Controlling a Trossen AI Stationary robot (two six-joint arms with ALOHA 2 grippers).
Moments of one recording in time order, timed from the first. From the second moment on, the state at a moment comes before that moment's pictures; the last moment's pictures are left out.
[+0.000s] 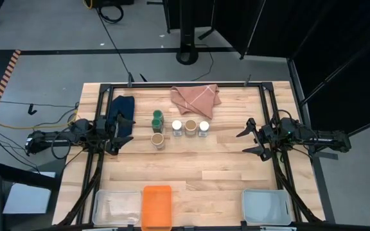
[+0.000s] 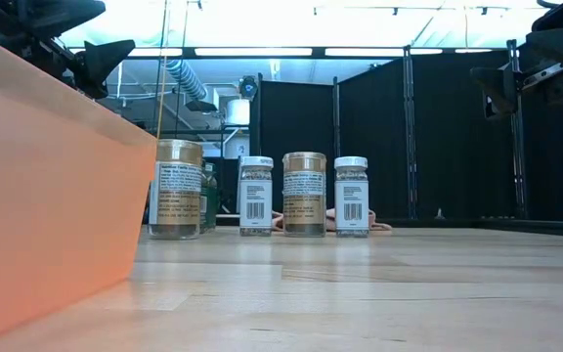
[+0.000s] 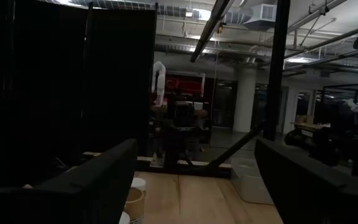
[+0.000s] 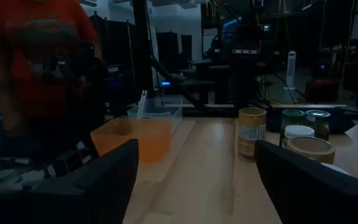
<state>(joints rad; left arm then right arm) 0.03 0.00 0.01 0.32 0.03 -0.11 -0.09 0.01 0.01 0.07 -0.35 0.10</state>
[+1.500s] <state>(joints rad) 0.03 0.00 0.01 0.41 0.03 -0.63 -0.09 0.01 0.01 0.07 -0.33 0.10</state>
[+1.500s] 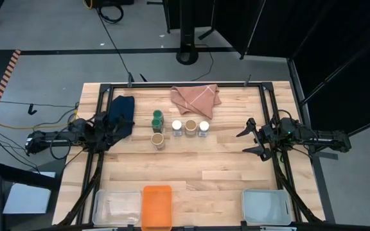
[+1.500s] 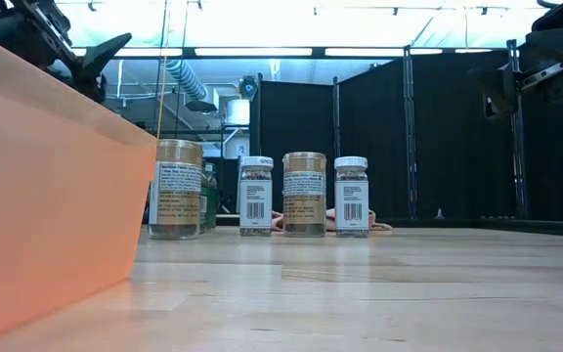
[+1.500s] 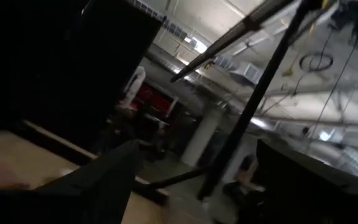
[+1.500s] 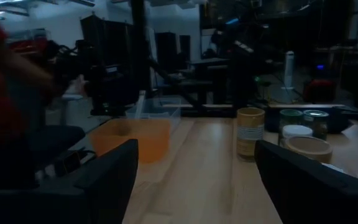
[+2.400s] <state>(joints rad) 0.03 0.00 0.01 0.77 -0.21 -0.66 -0.10 0.01 0.01 0.64 0.10 0.67</state>
